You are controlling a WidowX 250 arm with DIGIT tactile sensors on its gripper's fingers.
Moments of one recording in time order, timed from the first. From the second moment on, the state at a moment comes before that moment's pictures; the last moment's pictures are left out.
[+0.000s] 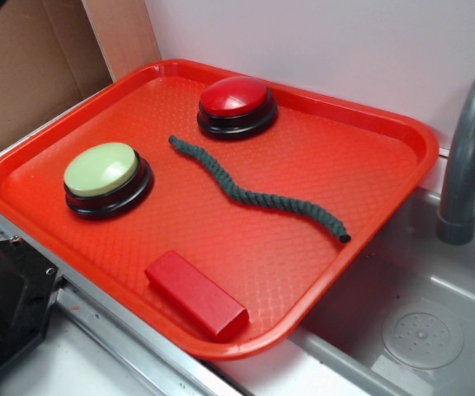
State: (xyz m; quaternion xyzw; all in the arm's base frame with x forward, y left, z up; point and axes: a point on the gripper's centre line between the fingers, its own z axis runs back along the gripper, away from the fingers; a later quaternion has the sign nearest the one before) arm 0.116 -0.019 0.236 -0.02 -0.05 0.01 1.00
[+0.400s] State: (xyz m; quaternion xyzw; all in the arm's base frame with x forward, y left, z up) arm 0.115 -0.019 0.233 -0.01 -0.04 0.01 1.00
